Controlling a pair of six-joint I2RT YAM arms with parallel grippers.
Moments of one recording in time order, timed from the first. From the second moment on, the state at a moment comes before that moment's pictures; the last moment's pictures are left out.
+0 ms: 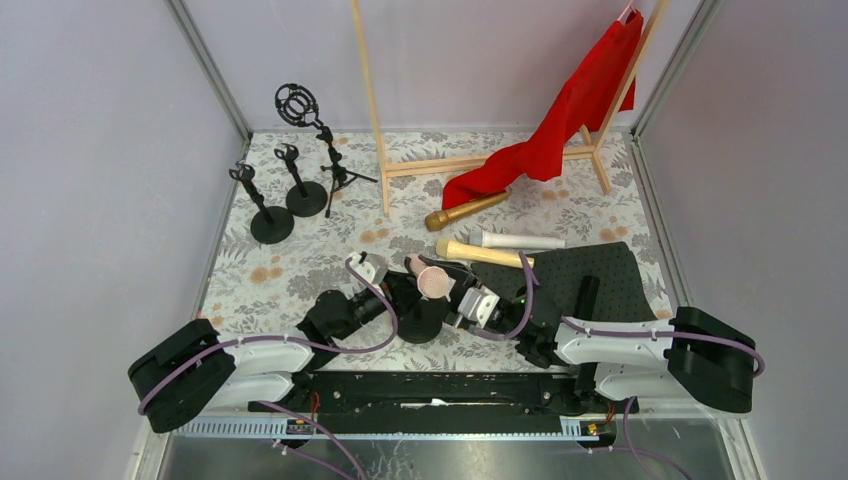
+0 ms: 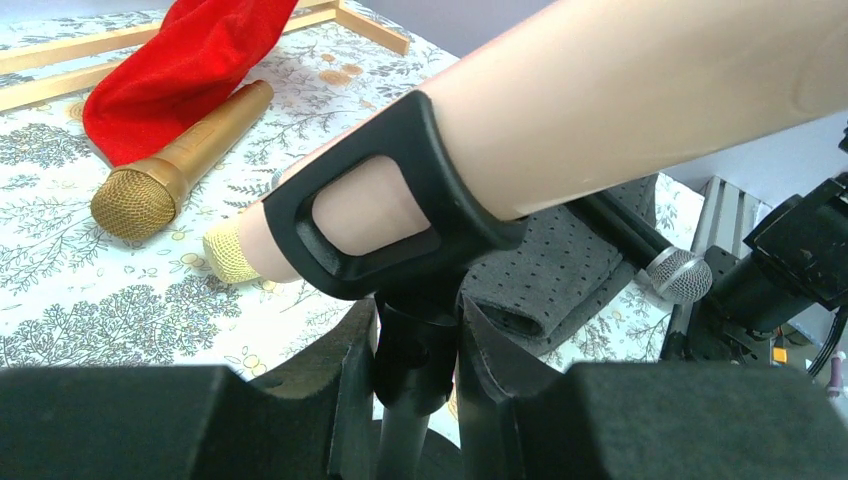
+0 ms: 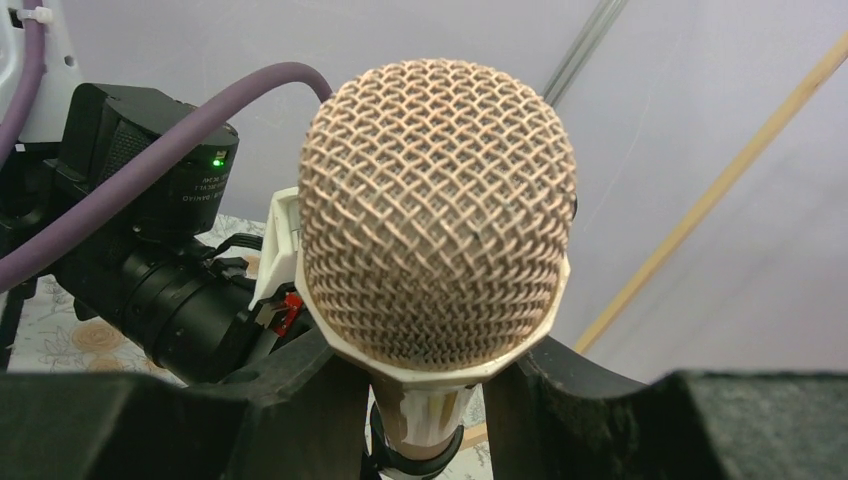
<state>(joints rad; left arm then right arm) -0.89 1.12 0.12 1.08 0.09 -0.28 1.15 1.19 0.40 1.15 -0.06 -0.54</state>
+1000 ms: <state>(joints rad) -0.89 1.23 0.09 1.30 0.13 -0.45 1.18 1.15 0.37 1.17 0.05 -0.56</state>
